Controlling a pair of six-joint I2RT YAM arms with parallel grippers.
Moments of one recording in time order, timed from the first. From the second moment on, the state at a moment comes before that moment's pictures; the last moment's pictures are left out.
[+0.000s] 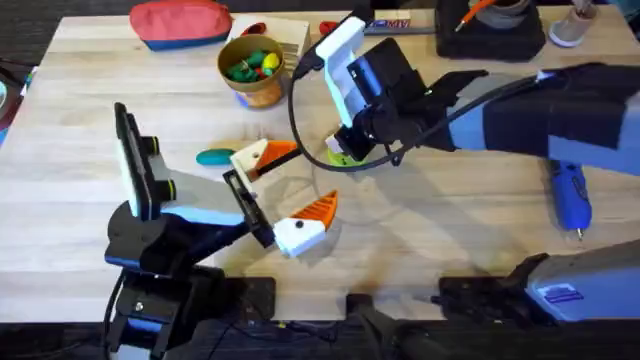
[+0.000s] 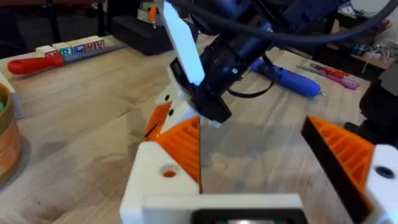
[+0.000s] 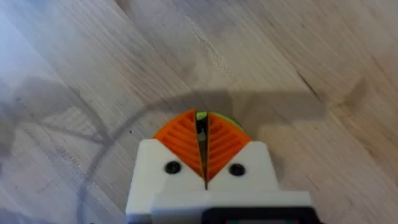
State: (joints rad) left arm -0.15 0.01 0.01 -0.07 0.86 -0.16; right arm 0.67 1.66 0.95 -0.26 -0.08 -0.15
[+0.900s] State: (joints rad) left arm -0.15 0.01 0.01 -0.07 0.86 -0.16; right arm 0.68 1.33 1.29 -0.67 -0.24 0.01
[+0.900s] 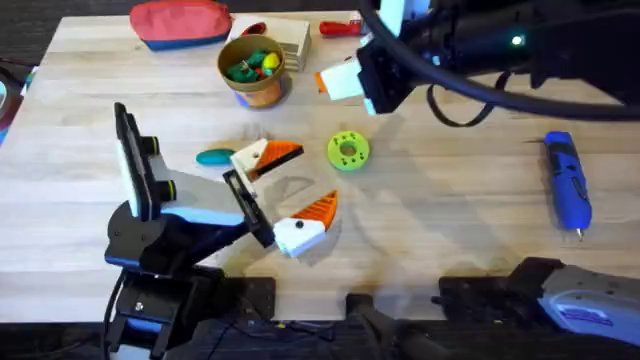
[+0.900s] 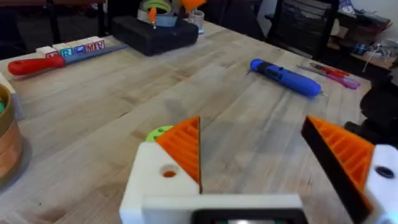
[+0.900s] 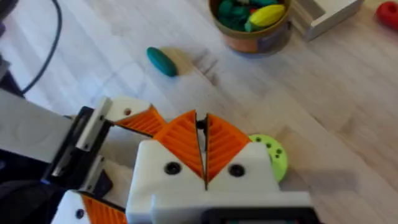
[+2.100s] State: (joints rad) left arm -0.15 0.01 0.01 -0.07 0.88 -0.08; right arm 0.91 1.49 1.31 -0.59 -0.33 0.14
